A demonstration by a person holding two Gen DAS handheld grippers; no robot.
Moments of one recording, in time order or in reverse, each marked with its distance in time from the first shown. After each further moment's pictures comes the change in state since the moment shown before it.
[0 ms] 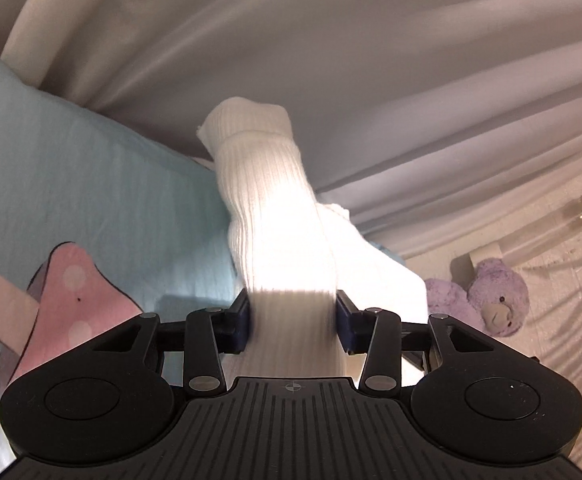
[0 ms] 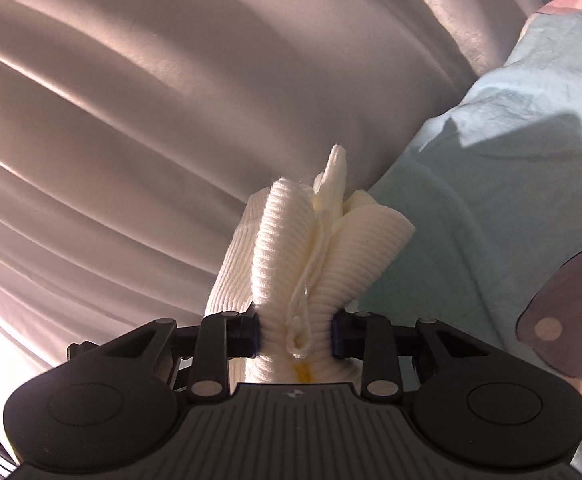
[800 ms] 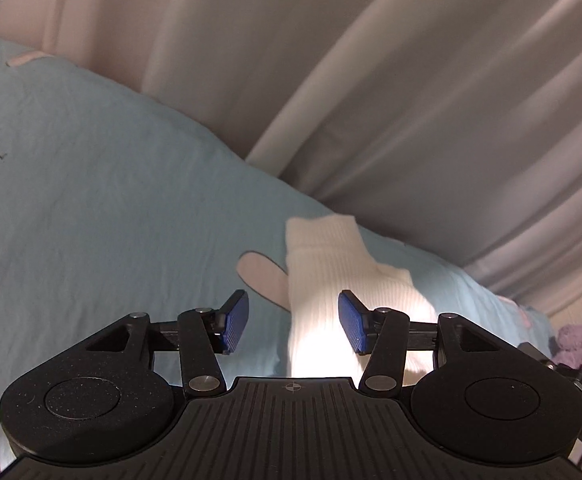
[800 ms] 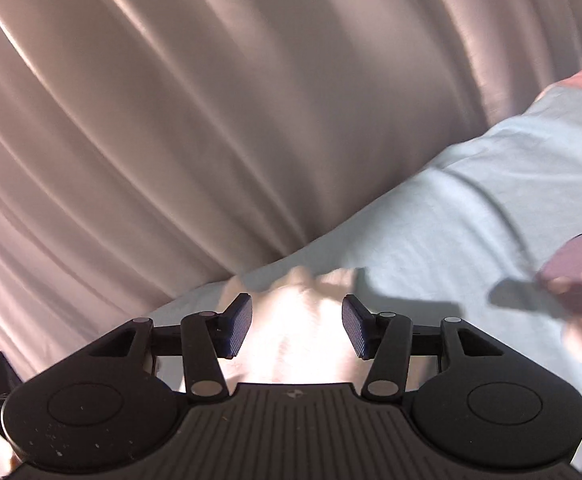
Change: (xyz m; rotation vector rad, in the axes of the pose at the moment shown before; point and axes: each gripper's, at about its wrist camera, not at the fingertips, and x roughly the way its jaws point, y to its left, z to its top) left arm -0.130 0.004 -0.054 0.011 -0.321 0.550; right arm 0.042 0.078 -0.059 -0.234 -0.047 -0.166
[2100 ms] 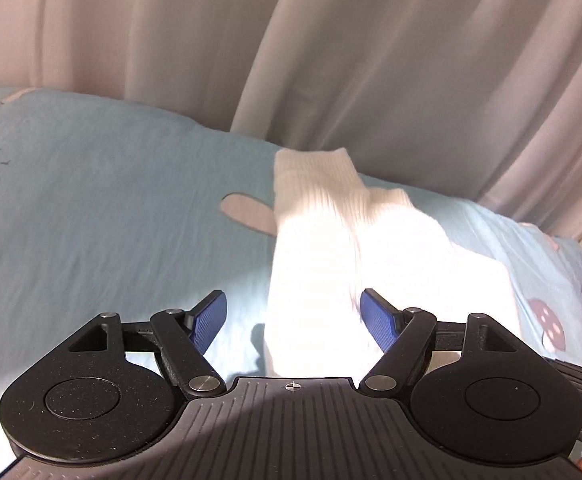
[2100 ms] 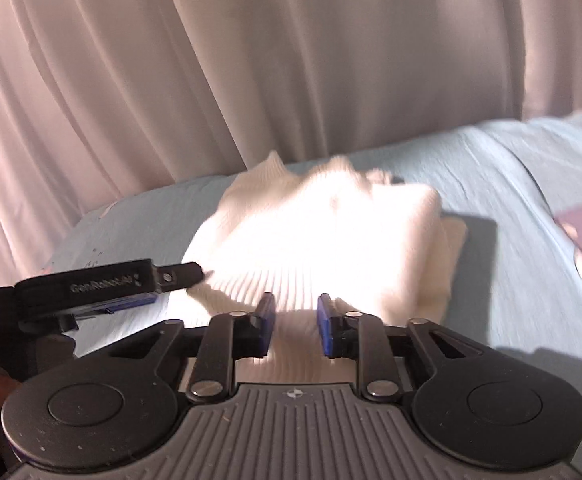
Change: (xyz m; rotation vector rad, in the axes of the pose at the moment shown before) left arm -0.022 -0.022 -0.091 0.242 -0.016 0.059; right arm -0.057 0.010 -0.103 -0.229 0.097 -0.146
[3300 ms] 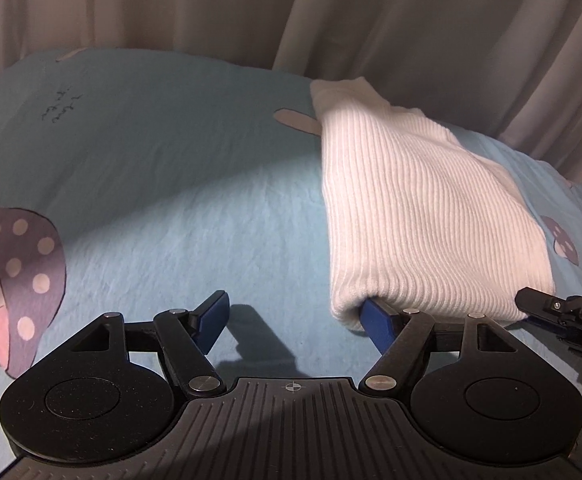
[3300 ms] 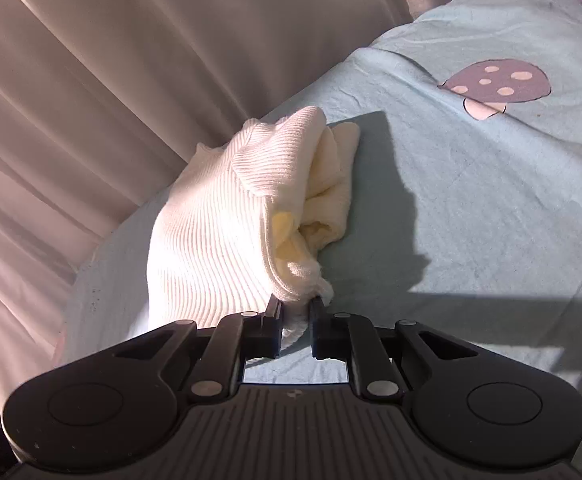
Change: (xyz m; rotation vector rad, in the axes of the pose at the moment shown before) left arm -0.046 0.009 -0.063 0.012 0.096 0.094; right arm -0.019 -0.036 -0.026 0.284 0.011 -0.051
